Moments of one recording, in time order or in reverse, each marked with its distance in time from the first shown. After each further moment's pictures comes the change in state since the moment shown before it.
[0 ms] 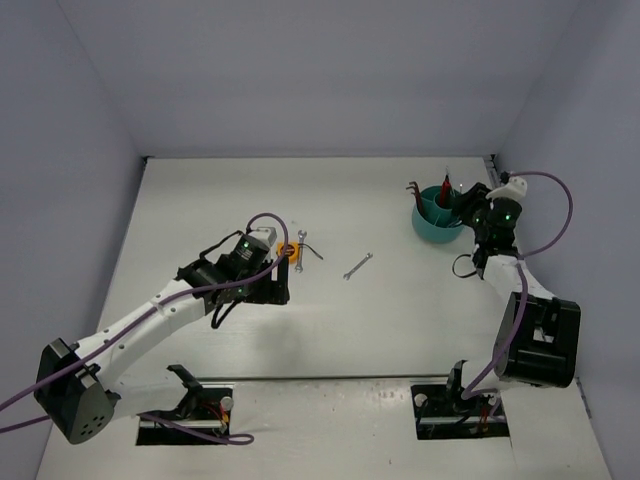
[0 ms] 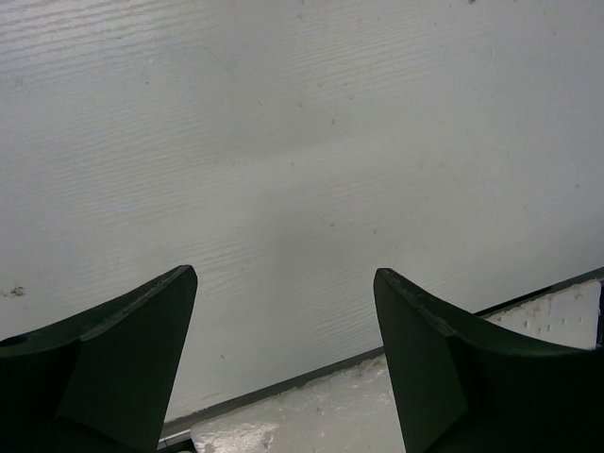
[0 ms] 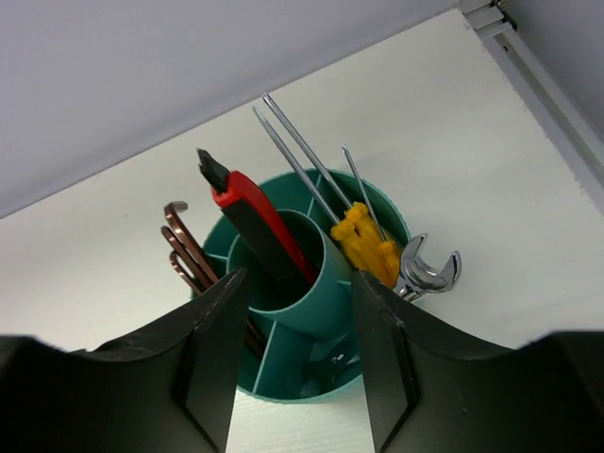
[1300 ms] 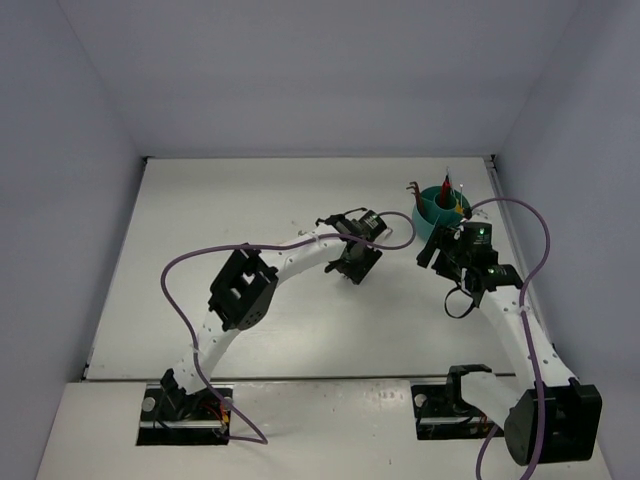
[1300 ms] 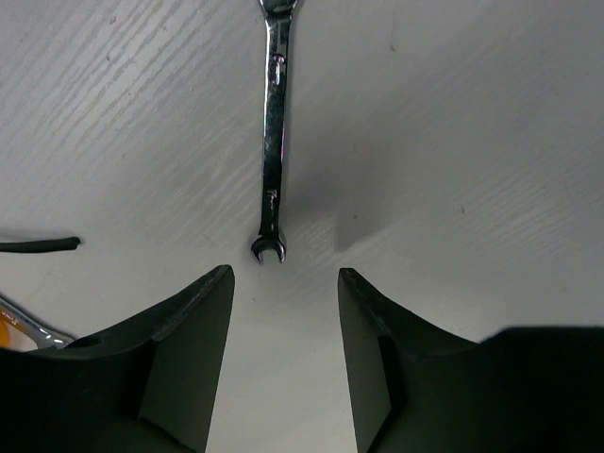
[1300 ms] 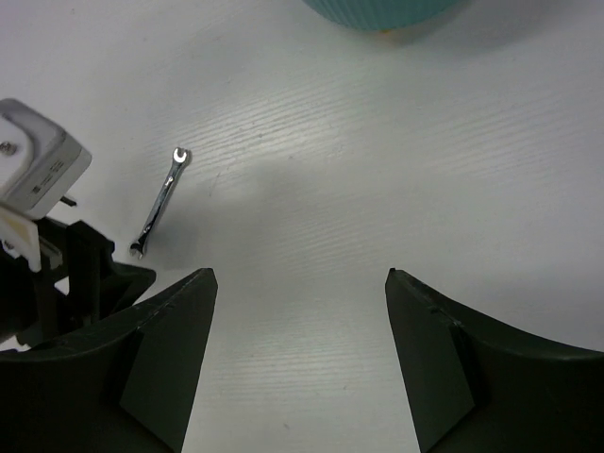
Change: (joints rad) left arm -0.195 1.105 1.007 -0.163 0.007 0.387; right arm 0.262 -0.407 0.014 -0.954 0.073 0.088
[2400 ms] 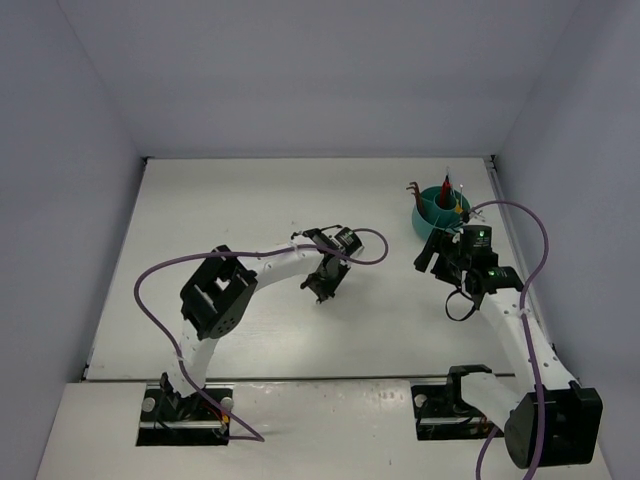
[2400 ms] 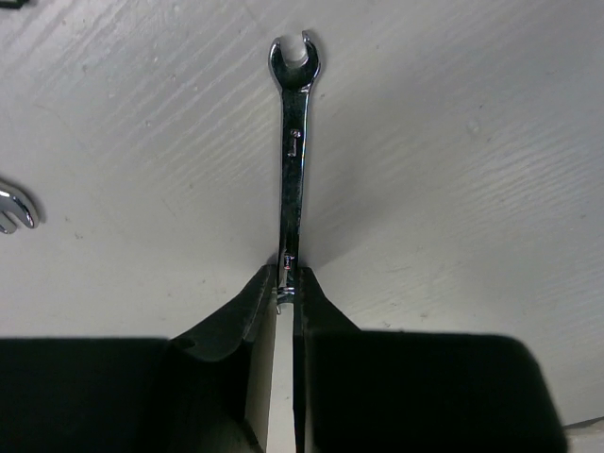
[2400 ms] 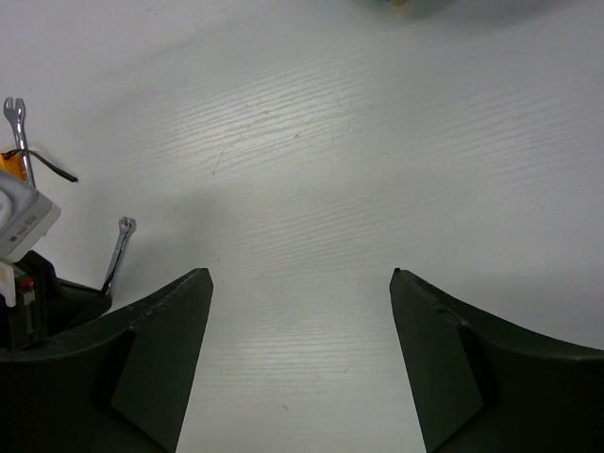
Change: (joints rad) left arm 0.026 -0.197 -0.379 0.052 0.007 -0.083; right arm 0.000 -0.022 -0.015 -0.032 -0.039 -0.013
